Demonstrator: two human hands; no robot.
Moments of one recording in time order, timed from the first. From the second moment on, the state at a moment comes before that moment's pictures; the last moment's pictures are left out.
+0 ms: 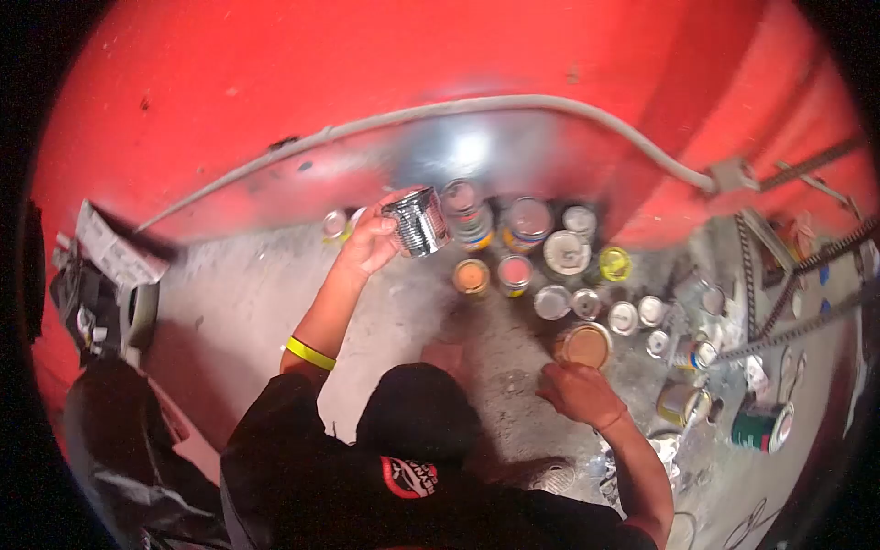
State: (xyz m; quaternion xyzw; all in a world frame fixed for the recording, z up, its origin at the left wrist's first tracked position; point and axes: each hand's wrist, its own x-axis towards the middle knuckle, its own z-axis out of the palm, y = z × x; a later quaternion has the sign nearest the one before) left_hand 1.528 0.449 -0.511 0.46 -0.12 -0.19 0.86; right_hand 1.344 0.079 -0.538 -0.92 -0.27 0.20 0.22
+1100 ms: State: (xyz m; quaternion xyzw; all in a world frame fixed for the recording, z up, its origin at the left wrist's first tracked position) left_hand 1.443 0.078 -0.440 0.65 -0.46 -0.24 0.55; right_hand 1.325 -0.080 -0.500 -0.38 -0.07 -0.04 0.92
